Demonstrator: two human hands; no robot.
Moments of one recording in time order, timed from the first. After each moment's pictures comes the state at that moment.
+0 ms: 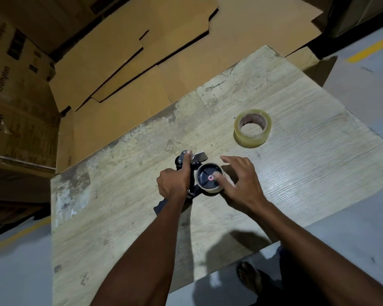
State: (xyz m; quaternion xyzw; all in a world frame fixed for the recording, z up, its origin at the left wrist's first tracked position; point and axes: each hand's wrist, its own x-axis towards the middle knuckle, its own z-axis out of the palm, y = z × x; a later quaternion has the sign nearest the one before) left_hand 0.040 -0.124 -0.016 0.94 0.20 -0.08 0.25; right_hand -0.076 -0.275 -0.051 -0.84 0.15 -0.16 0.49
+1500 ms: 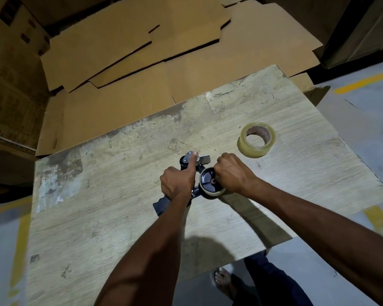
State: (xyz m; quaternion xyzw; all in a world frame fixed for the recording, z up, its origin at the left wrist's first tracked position) left_hand 0.040 -0.125 -0.015 0.94 0.22 -0.10 0.24; right_hand -0.008 -0.280 0.008 -0.99 -0.14 0.06 0.05
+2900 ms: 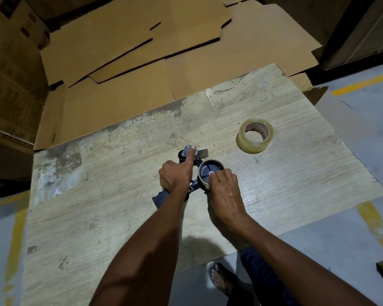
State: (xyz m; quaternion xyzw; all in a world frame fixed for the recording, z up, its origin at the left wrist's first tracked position) left_hand 0.041 -0.121 -0.020 0.93 0.23 -0.09 0.27; right_hand -0.079 -0.212 -0.030 -0.98 0.10 -0.05 0.16
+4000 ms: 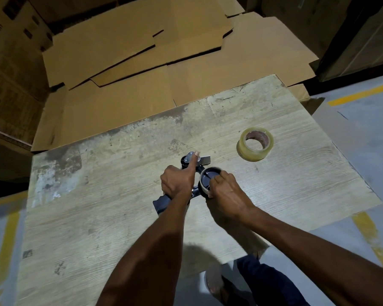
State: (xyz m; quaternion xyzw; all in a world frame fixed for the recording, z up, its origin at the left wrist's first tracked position) left_hand 0.040 -0.122 -0.018 0.92 0.24 -0.06 0.30; right_hand -0.060 -0.241 -0.014 -0.99 -0.04 0.04 0.15
